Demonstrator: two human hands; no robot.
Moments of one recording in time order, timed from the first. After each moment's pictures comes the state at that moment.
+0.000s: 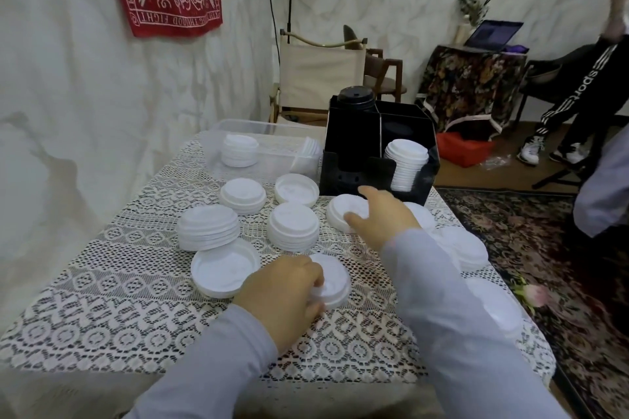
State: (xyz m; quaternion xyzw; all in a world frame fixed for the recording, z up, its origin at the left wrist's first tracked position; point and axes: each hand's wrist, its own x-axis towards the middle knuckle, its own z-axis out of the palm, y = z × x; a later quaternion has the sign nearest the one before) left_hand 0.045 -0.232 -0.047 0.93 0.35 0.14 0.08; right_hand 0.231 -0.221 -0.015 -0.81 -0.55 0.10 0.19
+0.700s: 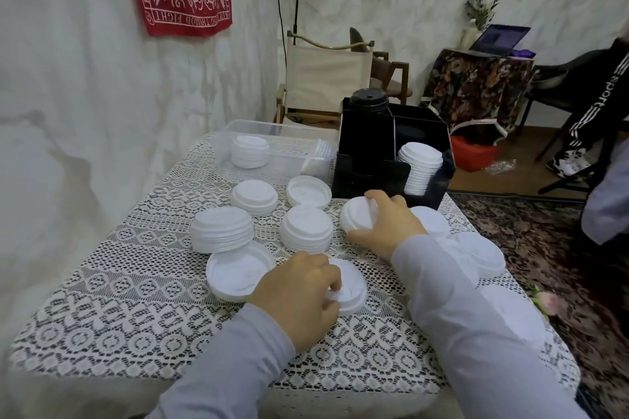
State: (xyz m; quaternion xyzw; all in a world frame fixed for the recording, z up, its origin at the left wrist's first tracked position) left_hand 0.042 -0.225 -0.049 0.93 0.33 0.15 0.10; right_hand 0.230 -0.209 -0.030 -0.82 -0.52 0.12 0.20
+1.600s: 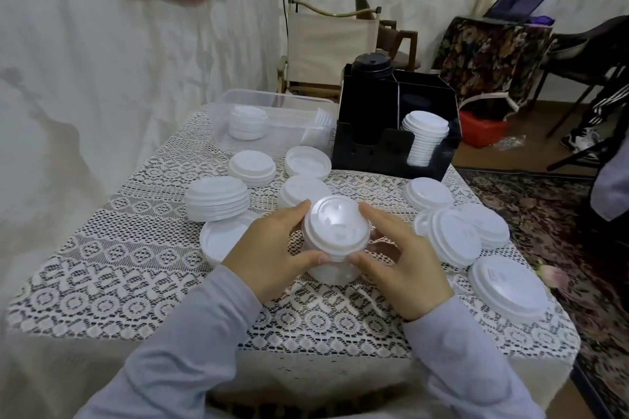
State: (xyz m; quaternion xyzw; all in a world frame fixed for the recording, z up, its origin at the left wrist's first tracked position) left_hand 0.029 -0.209 -0.049 0.85 0.38 0.24 0.26; right_hand 0.199 -0.292 -0.067 -0.63 -0.61 0.13 0.46
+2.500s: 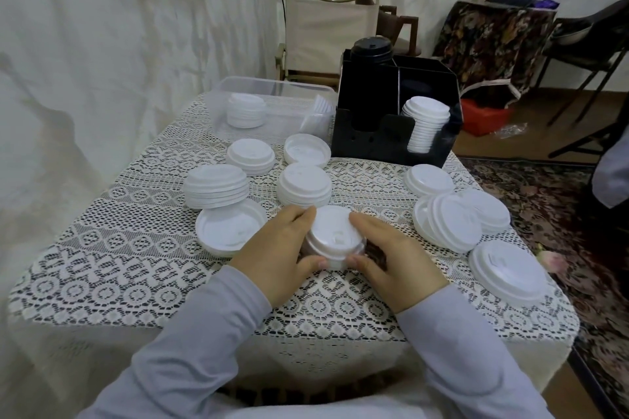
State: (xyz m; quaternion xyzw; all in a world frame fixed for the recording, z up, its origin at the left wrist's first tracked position) left_hand 0.031 -0.220 -0.058 0.91 0.36 0.14 0.16; right_hand 0.198 -0.295 -0.075 -0.69 -0.66 0.11 0.28
